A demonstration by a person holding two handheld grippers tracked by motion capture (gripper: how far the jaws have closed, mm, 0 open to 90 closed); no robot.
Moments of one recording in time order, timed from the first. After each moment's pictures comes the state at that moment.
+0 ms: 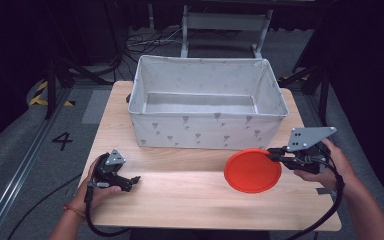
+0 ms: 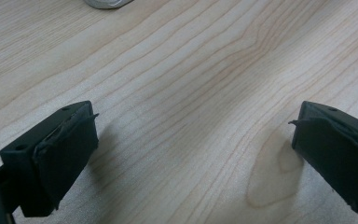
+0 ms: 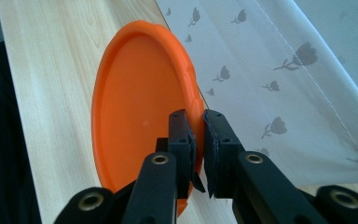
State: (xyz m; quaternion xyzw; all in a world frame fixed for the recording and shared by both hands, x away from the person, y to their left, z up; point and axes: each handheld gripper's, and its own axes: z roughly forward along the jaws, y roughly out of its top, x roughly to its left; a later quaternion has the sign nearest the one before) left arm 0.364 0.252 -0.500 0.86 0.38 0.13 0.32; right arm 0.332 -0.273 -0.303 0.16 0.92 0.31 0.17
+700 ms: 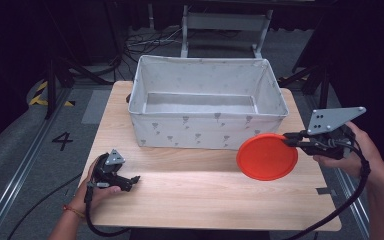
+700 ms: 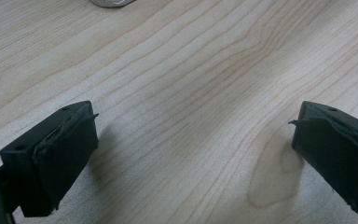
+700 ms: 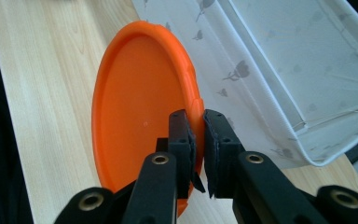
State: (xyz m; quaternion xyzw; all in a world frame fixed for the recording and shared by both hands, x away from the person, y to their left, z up) left arm 0.363 0.252 -0.500 0.86 0.38 0.13 0.32; right arm 0.340 -0.295 -0.253 0.16 0.92 0.31 0.20
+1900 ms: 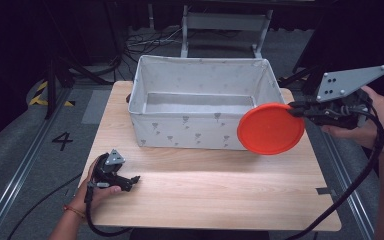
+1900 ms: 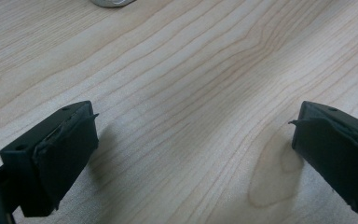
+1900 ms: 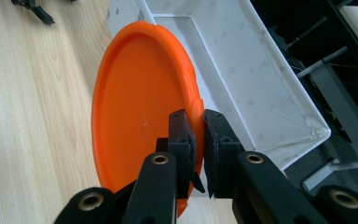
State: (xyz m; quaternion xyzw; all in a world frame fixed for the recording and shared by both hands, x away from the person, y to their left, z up) left arm 0.363 0.252 -0.500 0.86 0.38 0.13 0.32; right arm 0.357 -0.278 -0.178 0.13 0.91 0.30 0.25
